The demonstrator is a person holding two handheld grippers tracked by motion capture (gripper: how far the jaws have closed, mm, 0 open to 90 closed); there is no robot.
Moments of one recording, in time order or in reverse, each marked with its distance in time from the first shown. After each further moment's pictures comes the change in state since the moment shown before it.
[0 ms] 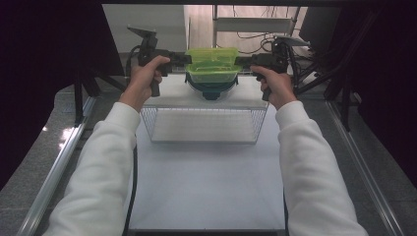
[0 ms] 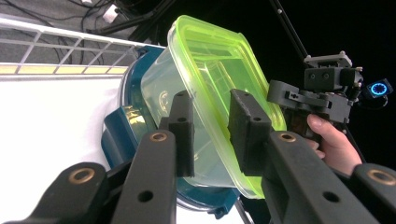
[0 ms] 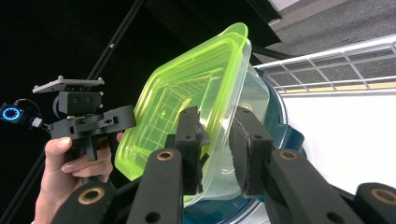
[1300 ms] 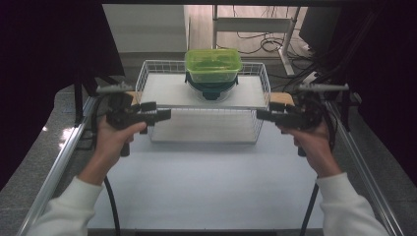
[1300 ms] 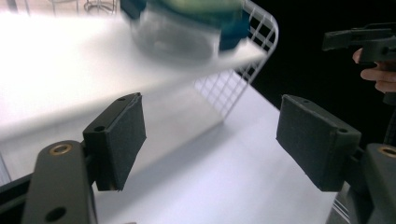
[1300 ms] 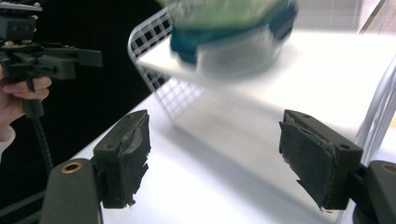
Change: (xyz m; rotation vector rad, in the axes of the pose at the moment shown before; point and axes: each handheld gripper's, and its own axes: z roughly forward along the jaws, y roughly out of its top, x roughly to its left) left arm -0.033 -0.164 -0.081 -0.054 0.245 0.422; right arm 0.016 -0.126 -0.107 0.025 -0.110 -0.513
